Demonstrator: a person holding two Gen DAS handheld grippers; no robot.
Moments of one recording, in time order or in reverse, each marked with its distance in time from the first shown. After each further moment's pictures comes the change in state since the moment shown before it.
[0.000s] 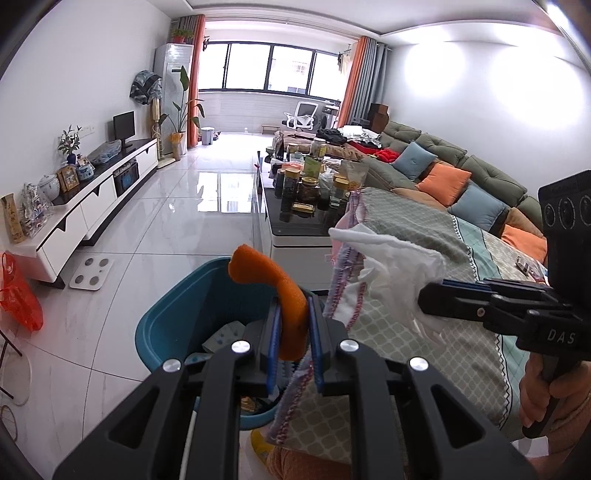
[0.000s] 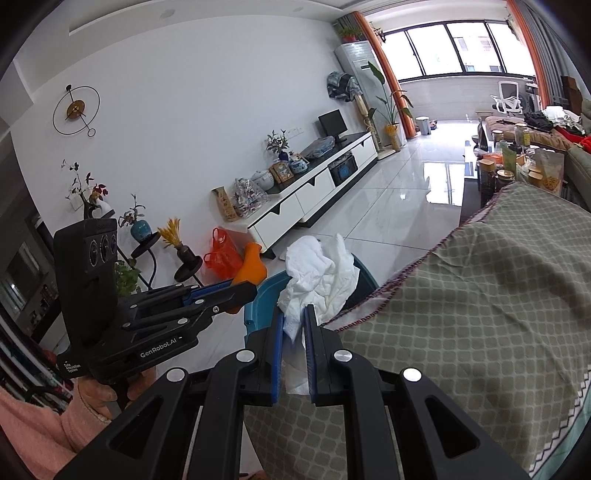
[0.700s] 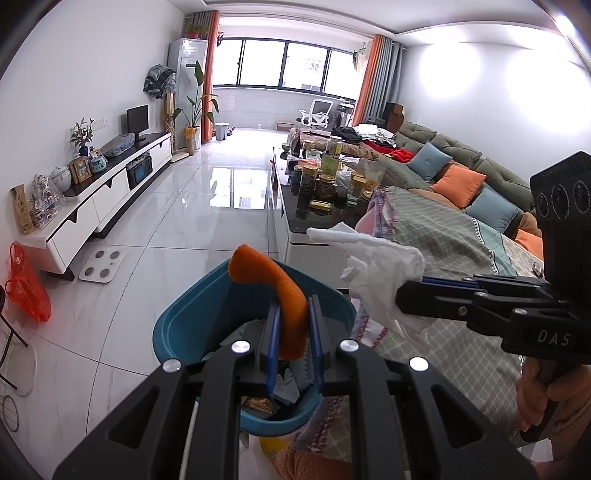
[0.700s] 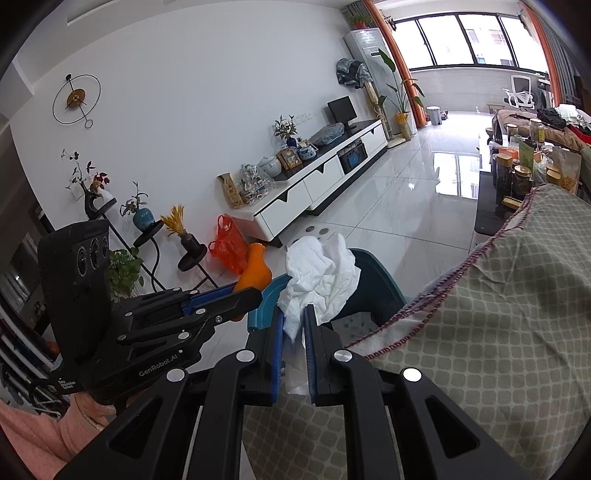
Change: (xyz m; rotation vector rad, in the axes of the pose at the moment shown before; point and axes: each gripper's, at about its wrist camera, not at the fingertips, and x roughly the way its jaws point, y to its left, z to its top) left arm 0.012 0.019 0.000 -0.030 0.012 0.048; right arm 0.044 0.008 0.018 -0.014 0.063 0.026
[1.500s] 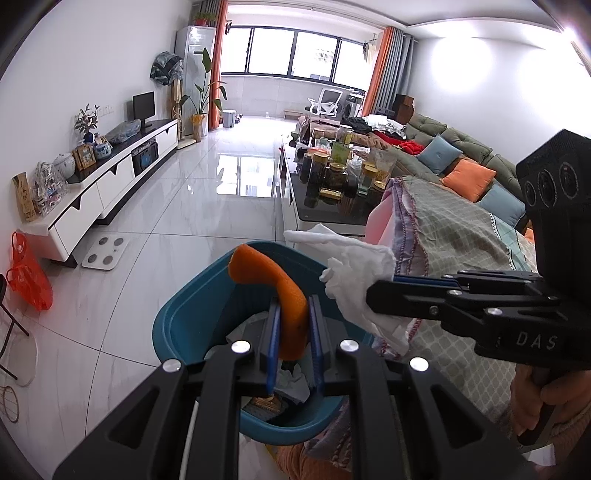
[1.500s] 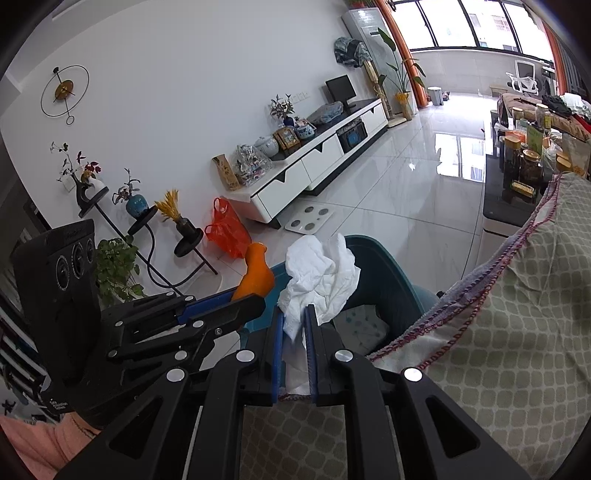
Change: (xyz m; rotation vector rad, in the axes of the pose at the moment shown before) left arm 0.026 0.012 0.000 -0.028 0.050 0.022; right arm 0.044 -0.006 0.012 0.014 0.089 0.001
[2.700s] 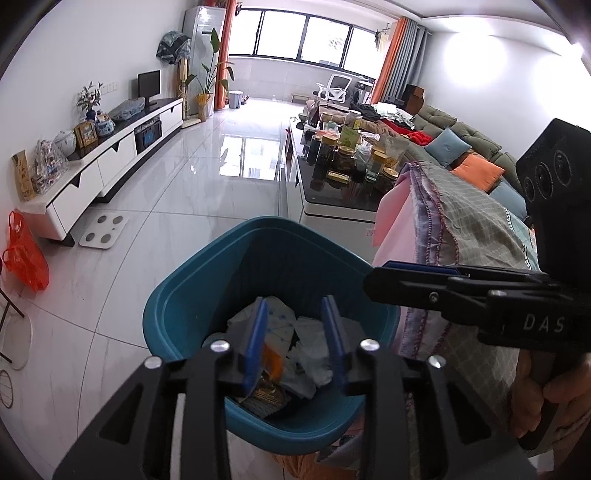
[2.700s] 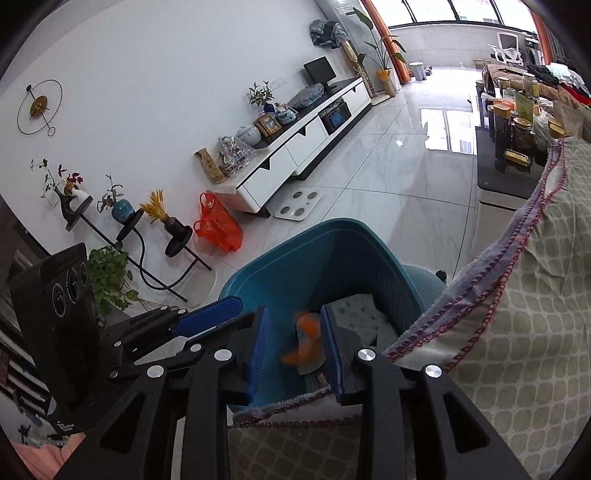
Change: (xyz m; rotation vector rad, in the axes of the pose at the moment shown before) left arm 0.029 0.014 -0.003 -0.040 0.062 0.001; right arm 0.027 -0.020 0.004 0.096 0.051 -0.014
